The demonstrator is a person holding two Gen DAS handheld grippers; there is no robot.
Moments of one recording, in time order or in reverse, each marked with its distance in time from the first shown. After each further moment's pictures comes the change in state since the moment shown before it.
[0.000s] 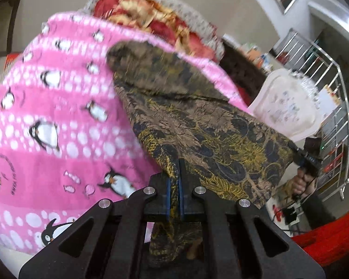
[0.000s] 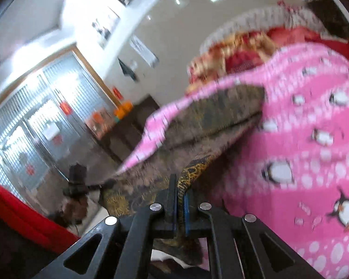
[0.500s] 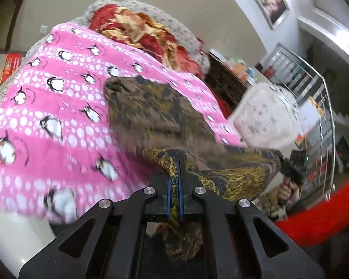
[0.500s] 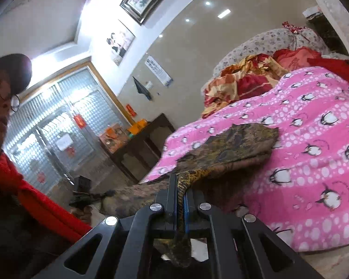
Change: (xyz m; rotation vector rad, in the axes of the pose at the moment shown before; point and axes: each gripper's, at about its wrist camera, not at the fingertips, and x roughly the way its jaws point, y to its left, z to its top) left arm -0.050 -0.012 -0.007 -0.058 -0.065 -0.066; right arm -0.073 0.033 0.004 0.006 -0.073 -0.005
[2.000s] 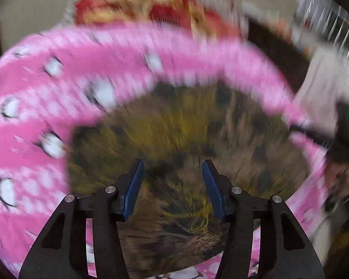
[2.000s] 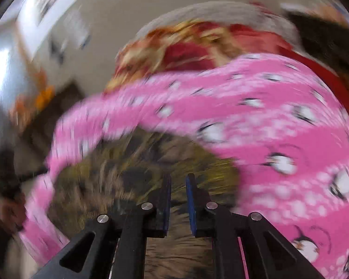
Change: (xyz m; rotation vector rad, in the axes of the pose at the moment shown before) left arm 0.274 0.035 0.121 0.237 0.305 0.364; right arm 0.290 -0.110 0.093 -0.167 0.396 -0.567
